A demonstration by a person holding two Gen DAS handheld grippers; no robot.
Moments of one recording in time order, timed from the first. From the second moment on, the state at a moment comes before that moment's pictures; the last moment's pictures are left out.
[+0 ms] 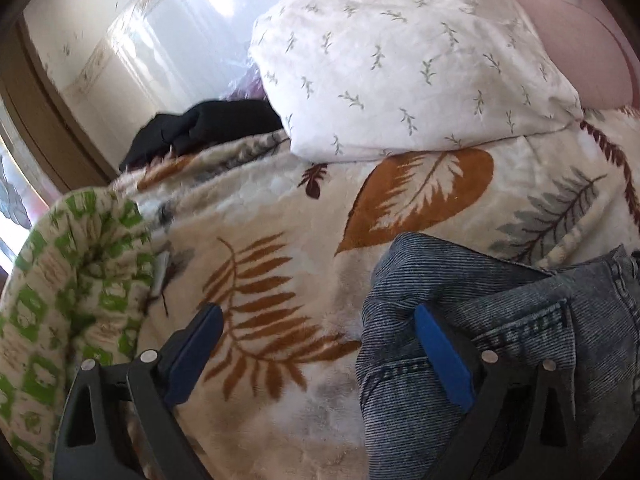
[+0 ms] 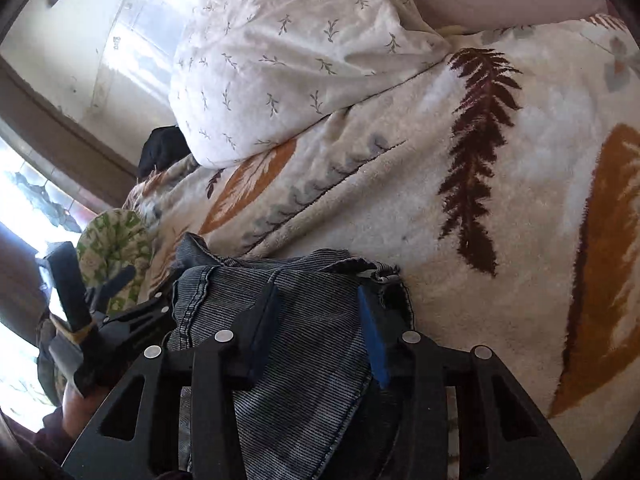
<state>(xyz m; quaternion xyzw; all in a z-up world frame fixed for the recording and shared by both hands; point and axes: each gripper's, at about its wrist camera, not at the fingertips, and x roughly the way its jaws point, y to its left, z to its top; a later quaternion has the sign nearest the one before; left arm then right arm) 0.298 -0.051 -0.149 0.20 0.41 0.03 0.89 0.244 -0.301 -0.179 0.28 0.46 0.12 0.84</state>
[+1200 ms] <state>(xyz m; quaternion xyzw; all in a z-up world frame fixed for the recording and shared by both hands) 0.095 -0.014 -0.109 0.16 0.39 0.00 0.91 0.081 -0.176 -0.130 0.05 0.43 0.09 0.90</state>
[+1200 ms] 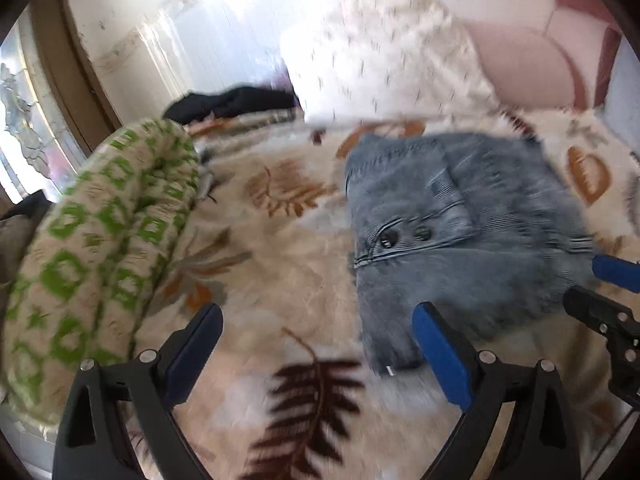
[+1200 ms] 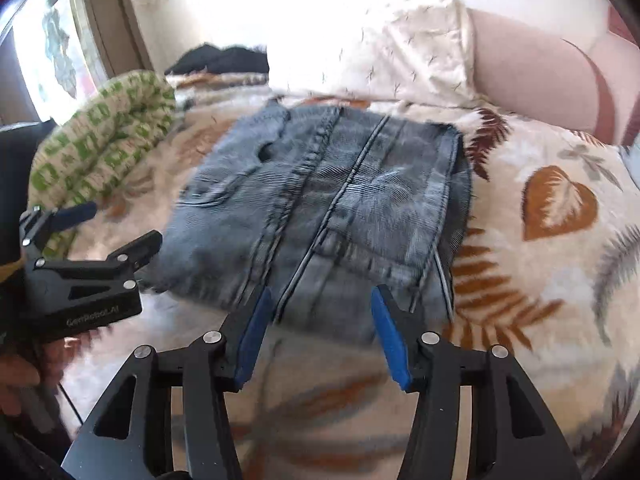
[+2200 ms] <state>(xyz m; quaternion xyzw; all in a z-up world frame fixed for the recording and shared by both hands) -0.047 0.043 0.016 0.05 0.28 0.00 0.96 -0.099 -0.131 0.025 0.02 0.19 0.00 0.98</state>
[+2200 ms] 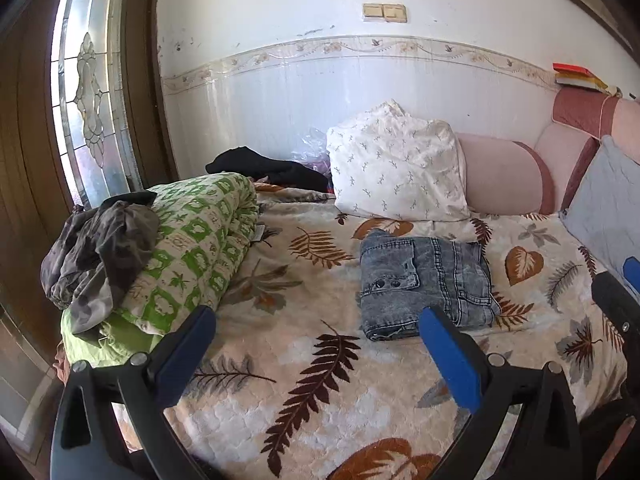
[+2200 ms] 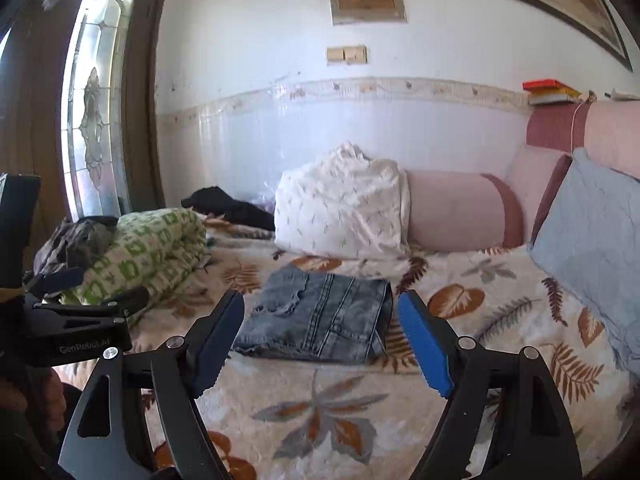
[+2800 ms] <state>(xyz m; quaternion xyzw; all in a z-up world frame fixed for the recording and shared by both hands) -0.037 0.045 -0.005 0.06 0.30 0.03 0.95 -0.095 -0.136 -0.026 0.02 0.18 -0.01 0.98</state>
